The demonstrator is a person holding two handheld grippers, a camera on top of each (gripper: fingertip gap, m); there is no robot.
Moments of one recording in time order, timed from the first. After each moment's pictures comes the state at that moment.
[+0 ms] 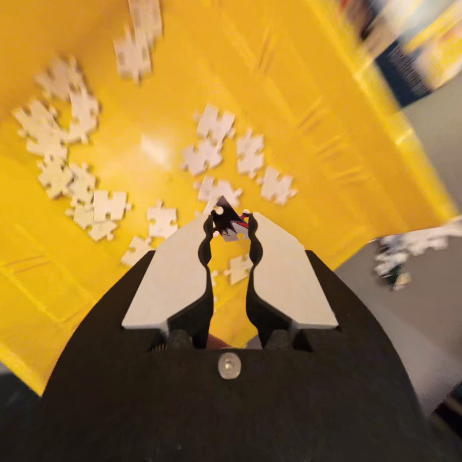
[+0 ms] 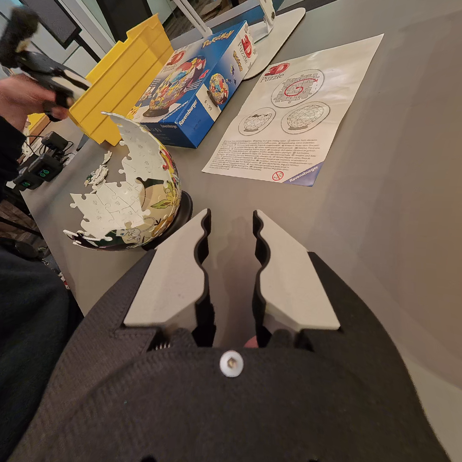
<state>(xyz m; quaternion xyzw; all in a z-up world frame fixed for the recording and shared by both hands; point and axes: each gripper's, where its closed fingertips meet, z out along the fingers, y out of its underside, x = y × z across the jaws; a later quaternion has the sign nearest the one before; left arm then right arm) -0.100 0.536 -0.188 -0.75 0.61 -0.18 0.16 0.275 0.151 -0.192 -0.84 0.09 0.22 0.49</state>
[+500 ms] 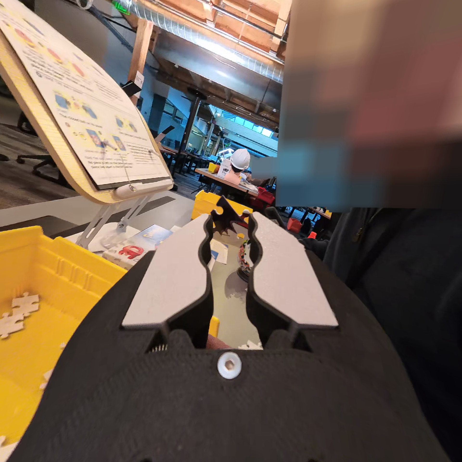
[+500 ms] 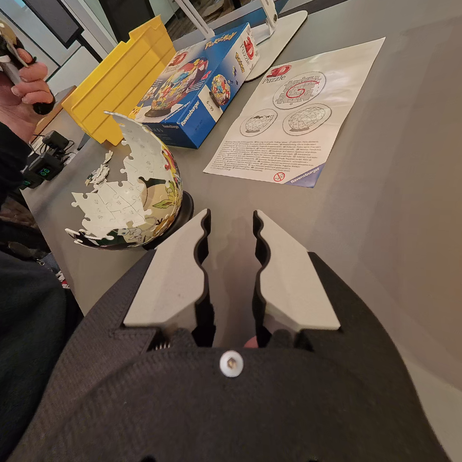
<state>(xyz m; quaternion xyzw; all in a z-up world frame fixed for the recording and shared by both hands) -0.105 0.482 0.006 -0.45 0.43 -0.72 0.32 0.275 0.150 -0.191 -0.84 0.08 0.22 0.50</state>
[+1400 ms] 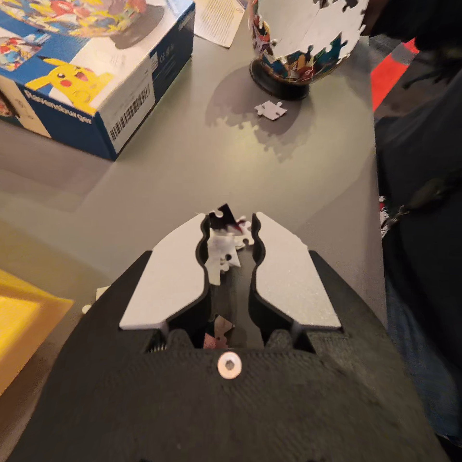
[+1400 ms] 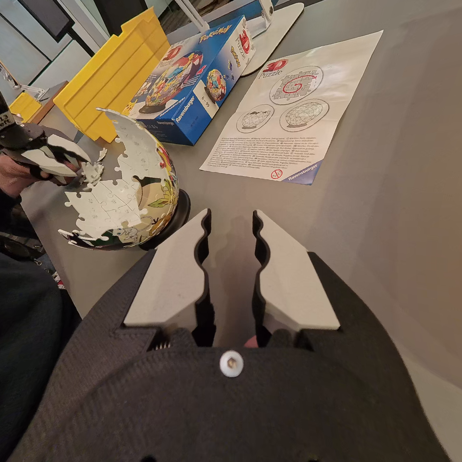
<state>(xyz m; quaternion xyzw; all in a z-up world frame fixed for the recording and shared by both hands) -0.057 0.318 -0.203 -0.59 0.66 -0.42 0.20 0.275 0.151 -0.194 -0.84 0.09 0.21 0.49</state>
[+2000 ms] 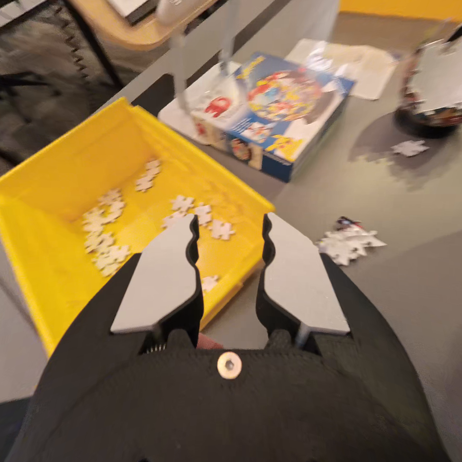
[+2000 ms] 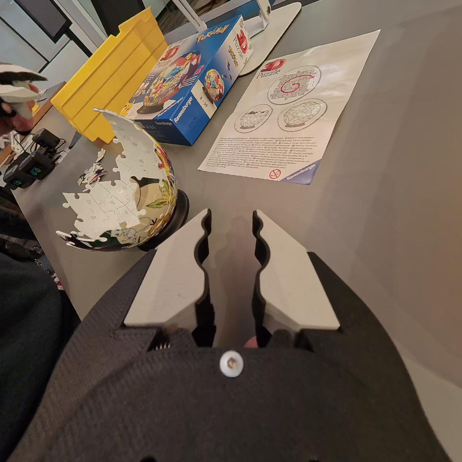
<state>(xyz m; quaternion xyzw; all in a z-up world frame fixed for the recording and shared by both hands) -0.104 0.461 -0.105 -0.64 0.61 -0.27 0.39 0.276 0.151 -0.195 -0.84 0.09 0.21 0.49</state>
